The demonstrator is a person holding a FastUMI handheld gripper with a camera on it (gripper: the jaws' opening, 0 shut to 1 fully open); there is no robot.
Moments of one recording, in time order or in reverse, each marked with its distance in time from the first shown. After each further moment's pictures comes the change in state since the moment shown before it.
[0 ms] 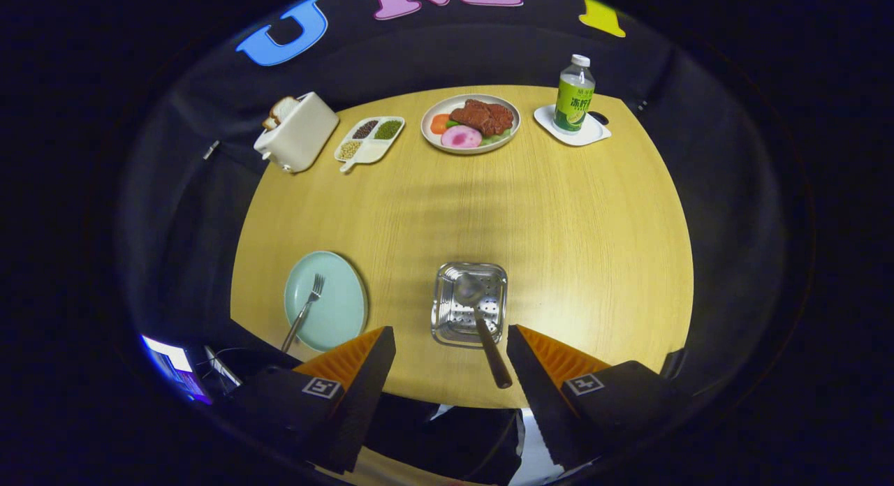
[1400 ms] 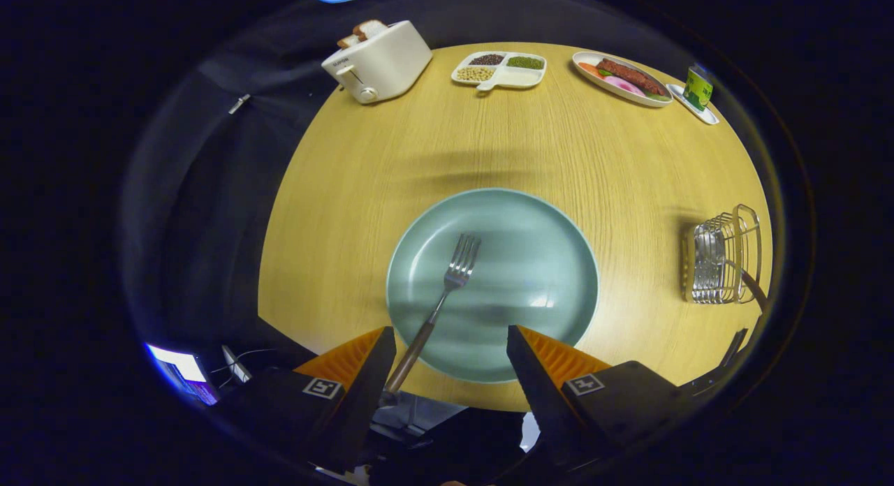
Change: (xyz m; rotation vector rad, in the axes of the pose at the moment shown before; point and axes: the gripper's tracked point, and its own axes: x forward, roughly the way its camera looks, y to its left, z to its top) arm 0.155 0.247 -0.098 -0.030 0.152 0.079
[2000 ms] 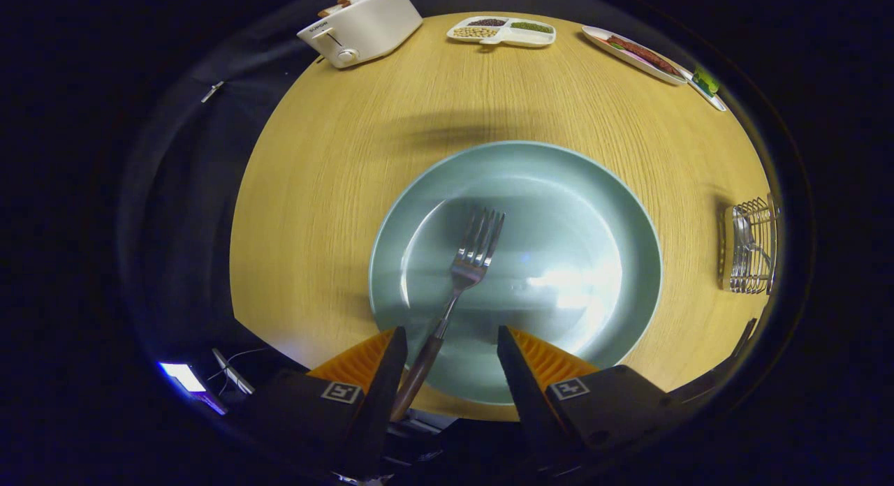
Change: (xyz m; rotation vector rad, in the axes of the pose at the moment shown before) arm 0.051 0.010 -0.021 0.023 0.107 -0.051
